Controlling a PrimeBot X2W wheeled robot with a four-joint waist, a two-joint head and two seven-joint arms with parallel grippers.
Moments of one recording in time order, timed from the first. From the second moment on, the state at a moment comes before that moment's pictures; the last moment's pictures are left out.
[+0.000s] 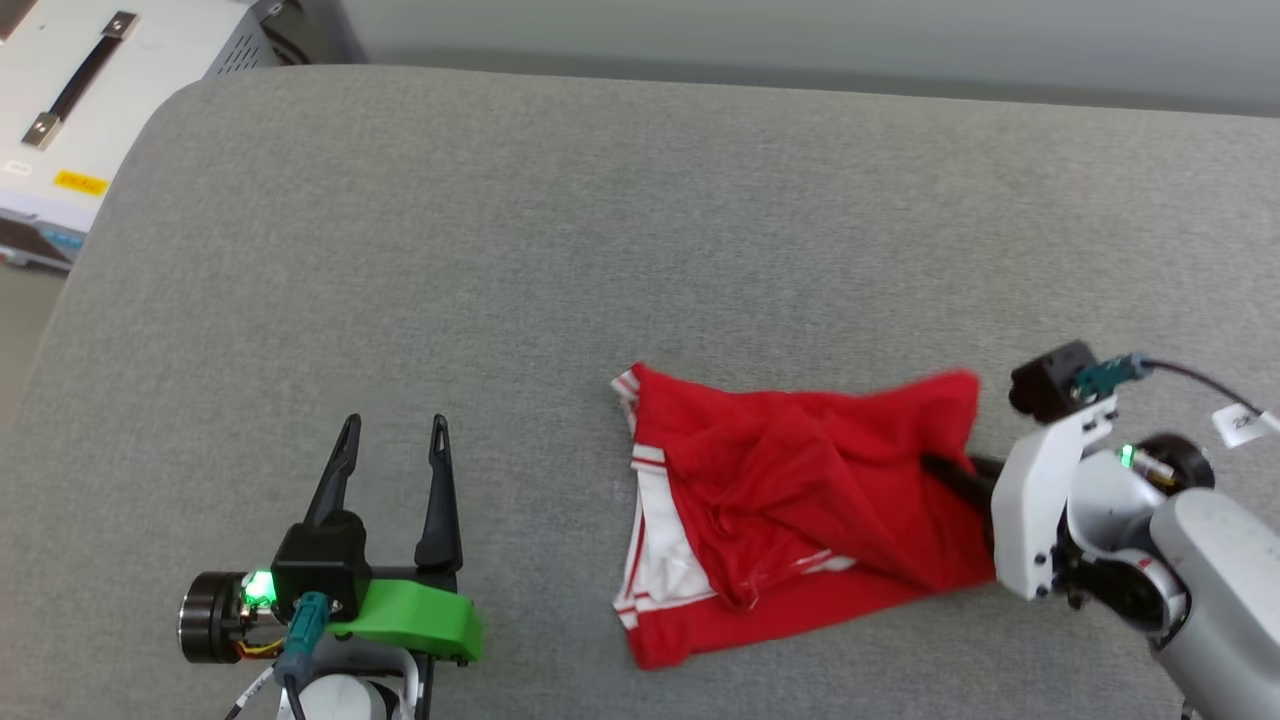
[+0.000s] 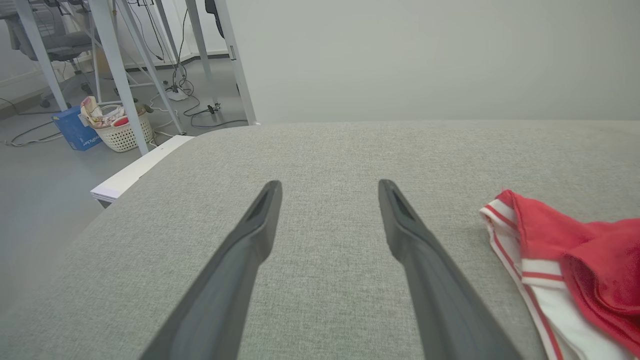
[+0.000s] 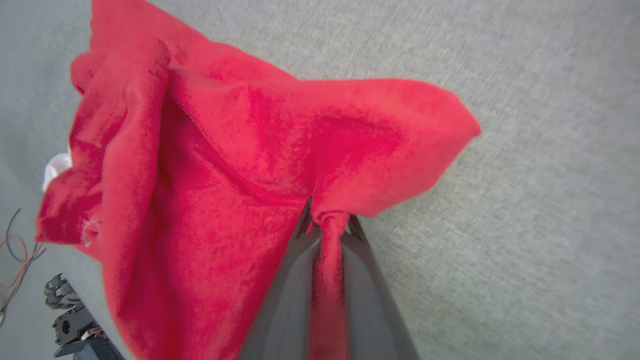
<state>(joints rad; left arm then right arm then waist) -0.05 0.08 -0.09 0.07 -0.06 0.03 -0.26 -0.41 -0.50 0.58 0.25 0.79 0.13 0.46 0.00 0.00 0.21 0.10</state>
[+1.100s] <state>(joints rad) -0.16 0.15 -0.06 -0.09 -0.01 0.03 -0.26 -0.76 -0.85 0.42 0.47 0.66 0.13 0.31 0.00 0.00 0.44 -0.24</state>
